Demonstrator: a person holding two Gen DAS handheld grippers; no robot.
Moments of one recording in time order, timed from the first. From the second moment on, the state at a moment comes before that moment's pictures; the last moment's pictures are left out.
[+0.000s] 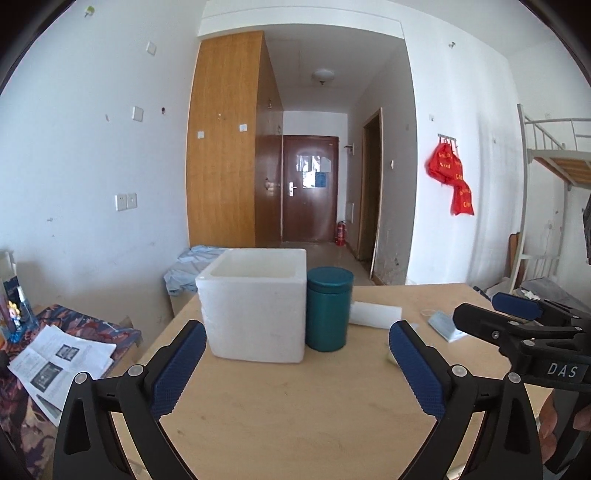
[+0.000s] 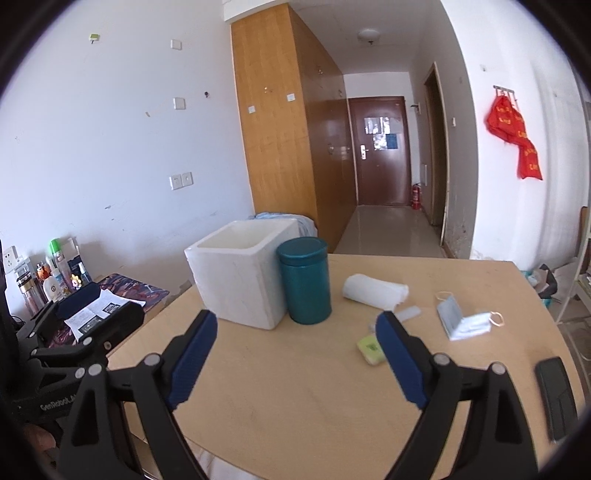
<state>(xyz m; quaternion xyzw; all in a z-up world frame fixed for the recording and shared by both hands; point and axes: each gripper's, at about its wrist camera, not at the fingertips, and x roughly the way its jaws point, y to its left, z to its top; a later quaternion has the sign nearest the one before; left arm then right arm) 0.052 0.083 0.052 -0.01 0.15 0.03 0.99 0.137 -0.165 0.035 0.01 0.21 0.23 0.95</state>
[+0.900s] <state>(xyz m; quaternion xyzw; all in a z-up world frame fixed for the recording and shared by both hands) 0.024 0.014 0.016 -0.01 0.17 -0.08 0.98 0.088 -0.241 0.000 0.02 0.22 0.14 0.97</state>
